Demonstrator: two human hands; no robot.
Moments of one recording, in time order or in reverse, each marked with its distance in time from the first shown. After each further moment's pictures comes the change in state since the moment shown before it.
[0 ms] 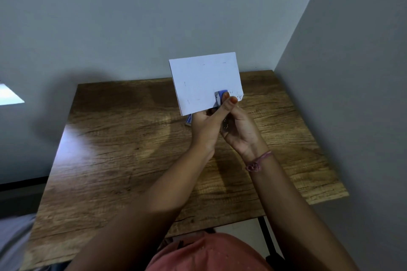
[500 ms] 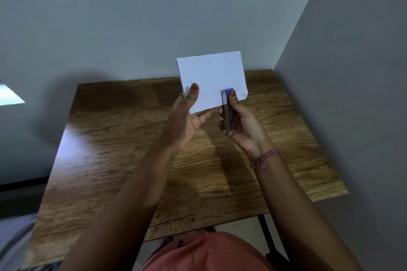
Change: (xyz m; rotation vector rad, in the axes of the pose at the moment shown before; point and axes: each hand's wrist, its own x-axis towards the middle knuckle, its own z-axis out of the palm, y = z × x) left_hand 0.016 0.037 -0.044 -0.119 -0.355 -0.079; right_hand 0.002 -0.010 -0.012 -0.097 -0.055 0.039
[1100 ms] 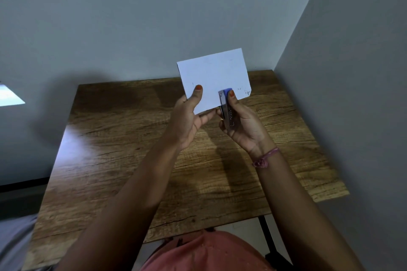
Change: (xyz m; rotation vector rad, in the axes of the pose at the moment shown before) left_hand 0.006 0.001 0.006 0.059 0.120 -0.082; right_hand 0.001 -0.004 0.001 -0.105 -0.030 -0.019
